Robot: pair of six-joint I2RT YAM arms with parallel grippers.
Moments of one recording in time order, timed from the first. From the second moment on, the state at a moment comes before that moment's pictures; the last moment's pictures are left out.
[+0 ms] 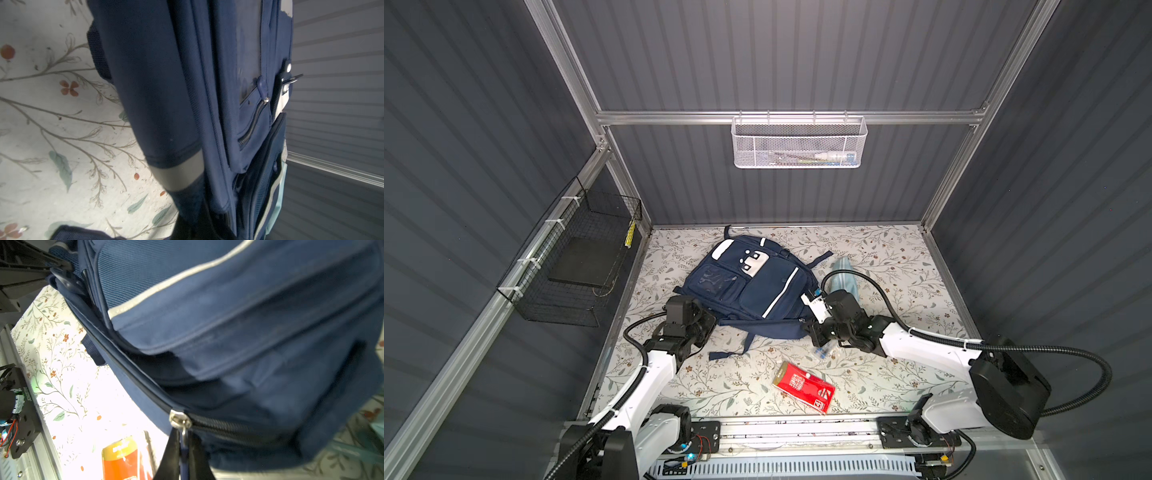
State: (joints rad) left arm -0.14 1.05 0.50 -0.21 0.18 -1.11; right arm 0.73 1.41 0.72 -0.08 -0.21 0.23
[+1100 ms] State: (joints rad) left arm -0.35 1.07 0.39 -0.17 0.11 -1.26; right arm 1.02 1.85 1.11 0.00 -0.31 0.35
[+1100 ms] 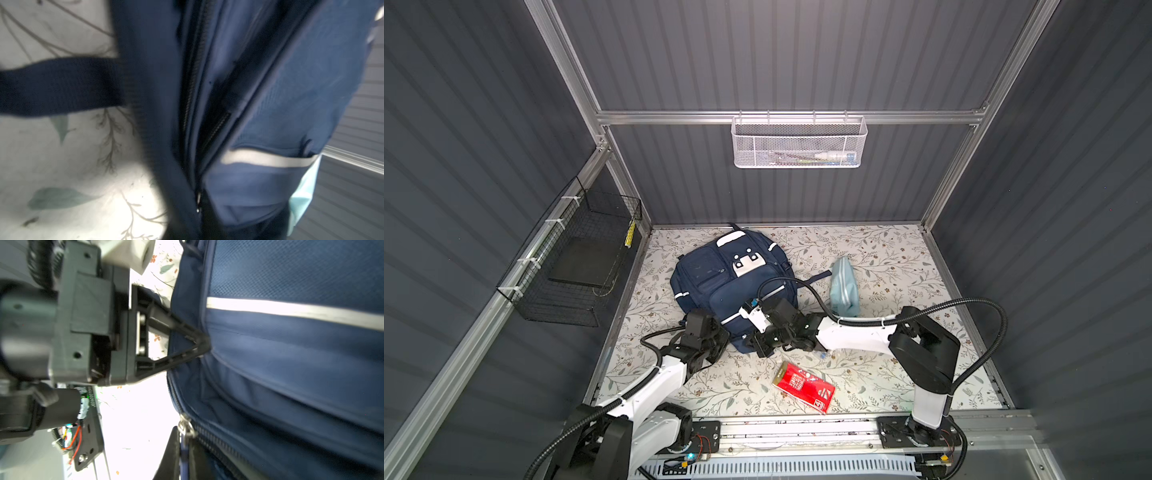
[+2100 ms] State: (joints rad) left arm -0.04 1.07 0.59 -0.47 0.09 -0.91; right arm 0.71 1.69 0.95 -0.12 -0.32 0.18
